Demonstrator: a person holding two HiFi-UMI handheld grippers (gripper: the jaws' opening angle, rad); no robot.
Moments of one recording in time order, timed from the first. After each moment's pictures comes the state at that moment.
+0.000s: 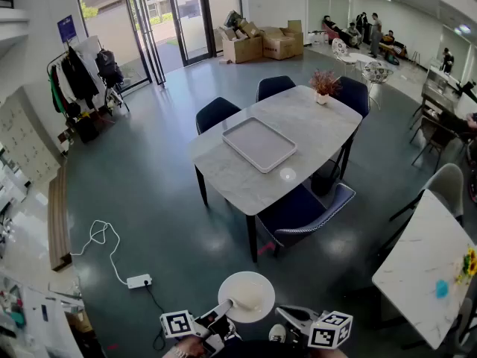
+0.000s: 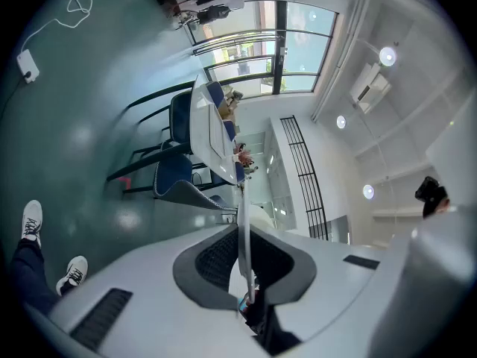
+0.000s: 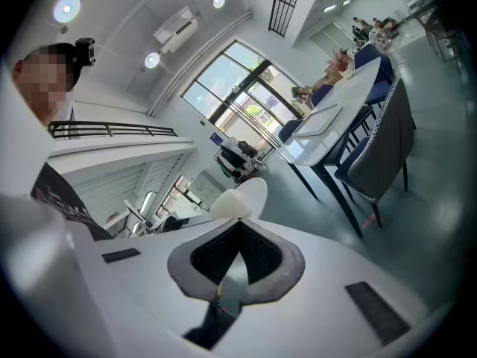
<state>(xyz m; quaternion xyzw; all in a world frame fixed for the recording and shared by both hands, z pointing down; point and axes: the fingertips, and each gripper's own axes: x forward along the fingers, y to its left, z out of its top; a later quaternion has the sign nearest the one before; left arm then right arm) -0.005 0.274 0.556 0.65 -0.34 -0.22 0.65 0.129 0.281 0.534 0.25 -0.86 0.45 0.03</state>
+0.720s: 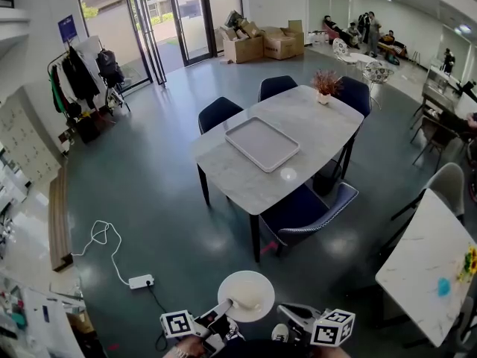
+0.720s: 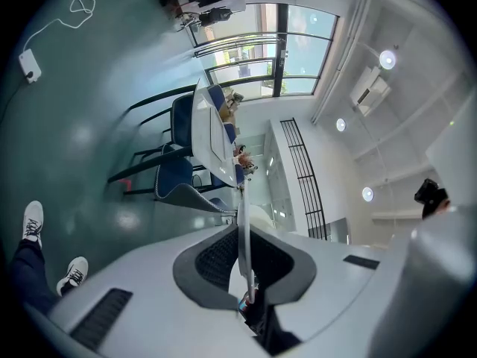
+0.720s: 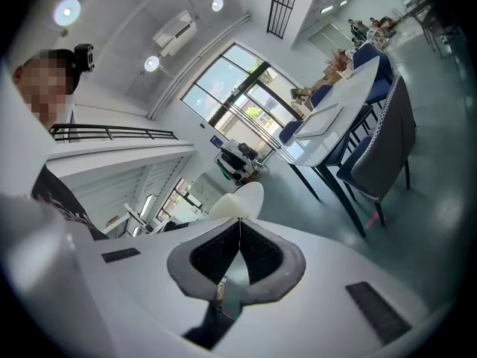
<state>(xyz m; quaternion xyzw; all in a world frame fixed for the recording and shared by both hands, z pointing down) -0.022 0.275 0.554 0.65 -0.34 -0.22 0.64 0.114 0.277 0.526 0.24 -0.85 0.46 0.00</state>
